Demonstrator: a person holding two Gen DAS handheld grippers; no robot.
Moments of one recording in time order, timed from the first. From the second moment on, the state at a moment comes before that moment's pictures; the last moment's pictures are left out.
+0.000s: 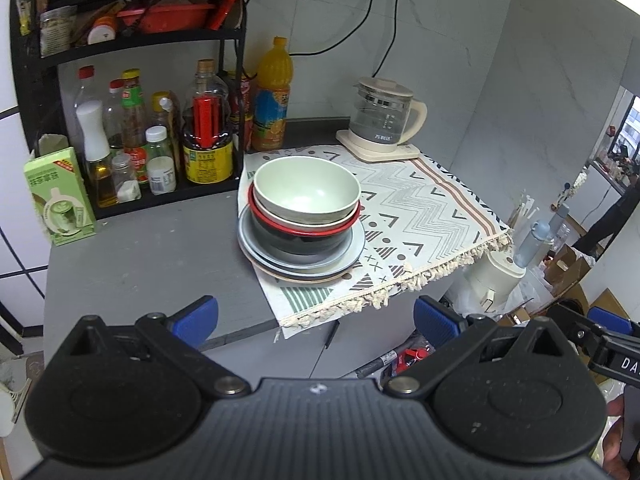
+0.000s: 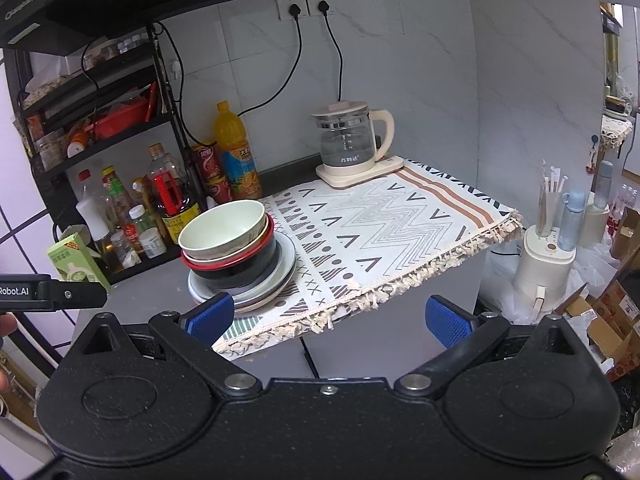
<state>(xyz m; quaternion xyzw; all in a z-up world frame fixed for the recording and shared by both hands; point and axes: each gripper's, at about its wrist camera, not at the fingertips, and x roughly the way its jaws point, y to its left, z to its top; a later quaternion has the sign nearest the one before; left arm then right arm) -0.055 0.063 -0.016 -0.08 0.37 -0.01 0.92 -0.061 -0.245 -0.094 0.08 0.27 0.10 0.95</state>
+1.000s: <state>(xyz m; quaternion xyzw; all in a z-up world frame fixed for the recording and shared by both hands) -0.065 0.050 -0.015 -0.08 0.37 0.01 0.93 -0.070 -0.259 -0.090 0.06 0.26 0.11 0.96</state>
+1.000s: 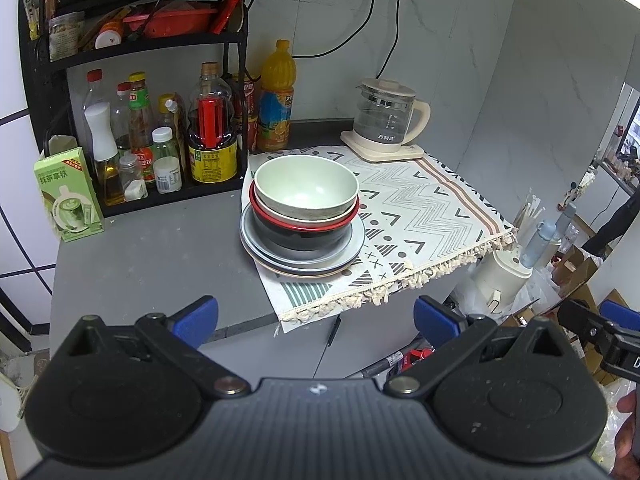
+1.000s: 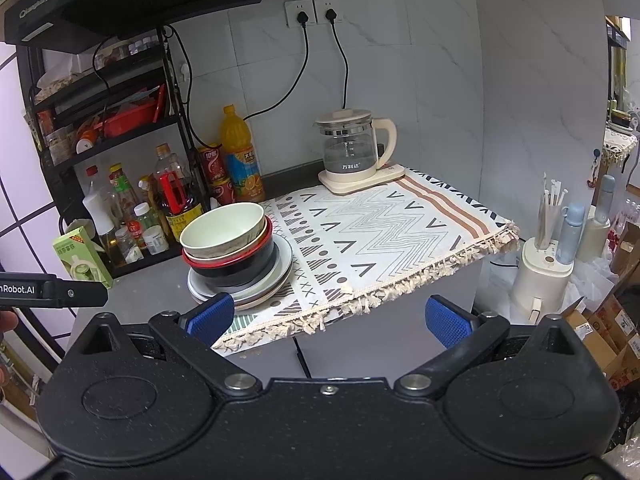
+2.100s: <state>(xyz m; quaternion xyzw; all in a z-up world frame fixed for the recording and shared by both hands) -0.059 0.046 -0.014 -0.07 0.37 0.02 0.93 -0.060 -0.257 -0.090 0.06 0.26 0.12 0.96</state>
